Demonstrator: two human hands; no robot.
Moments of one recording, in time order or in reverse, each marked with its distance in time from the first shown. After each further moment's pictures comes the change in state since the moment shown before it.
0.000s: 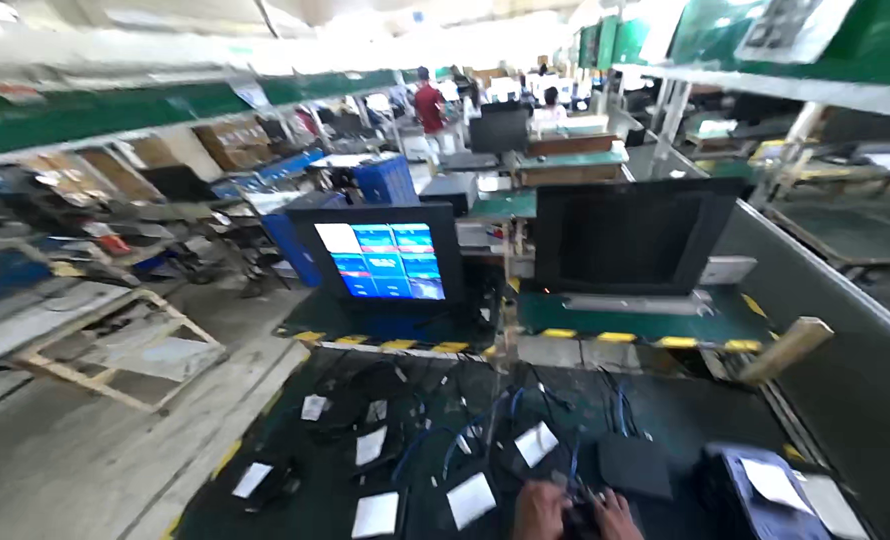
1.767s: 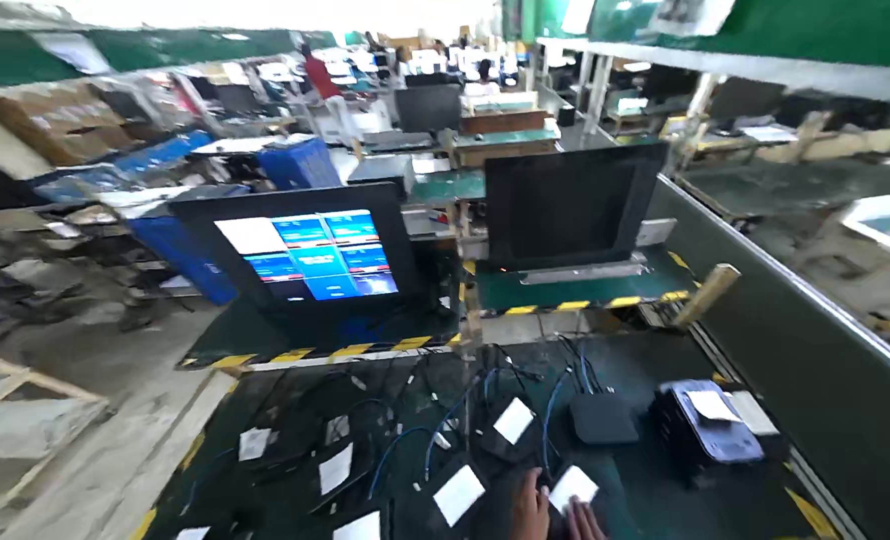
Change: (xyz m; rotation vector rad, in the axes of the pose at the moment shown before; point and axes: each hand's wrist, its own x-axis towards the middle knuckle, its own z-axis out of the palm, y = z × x) left_hand -0.035 -0.023 0.031 -0.258 -0.132 -0.252; right_hand -0.090 -0.023 0.069 -0.001 -0.085 0.040
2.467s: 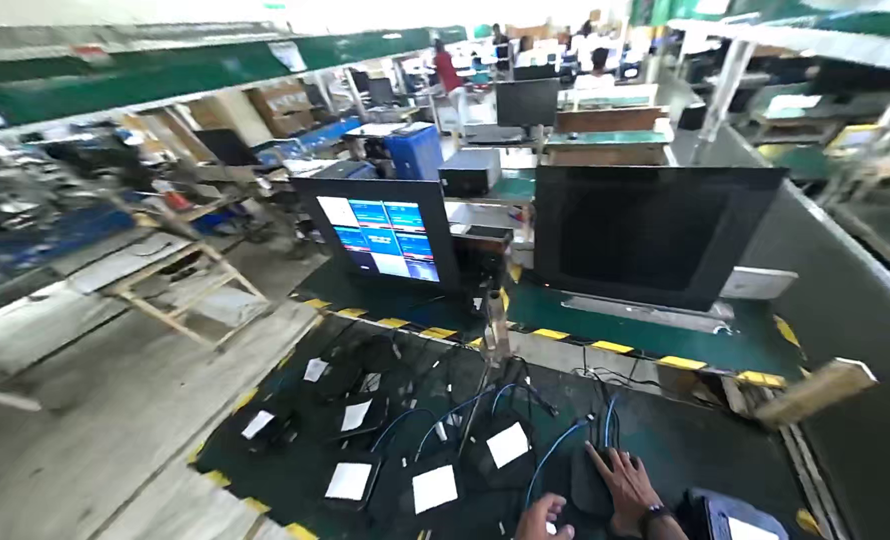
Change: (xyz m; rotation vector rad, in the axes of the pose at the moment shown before) left_hand 0.050 0.071 0.053 -0.278 0.036 -0.112; right_hand 0.214 0.145 -0.152 -0.477 -0.144 -0.325
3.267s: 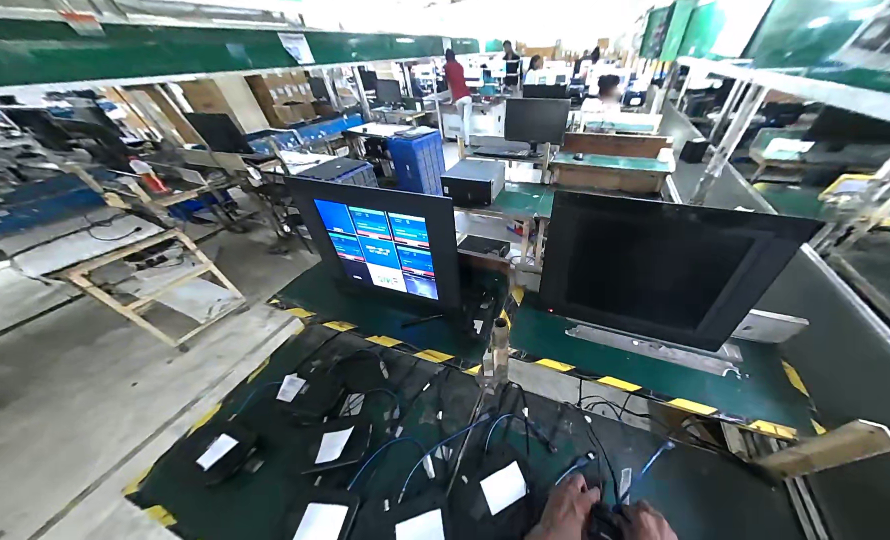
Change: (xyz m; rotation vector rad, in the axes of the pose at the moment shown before) left_hand 0.141 0.039 0.008 0.656 -0.151 0.339; right_hand -0.028 -0.018 -0.060 0.384 0.227 0.379
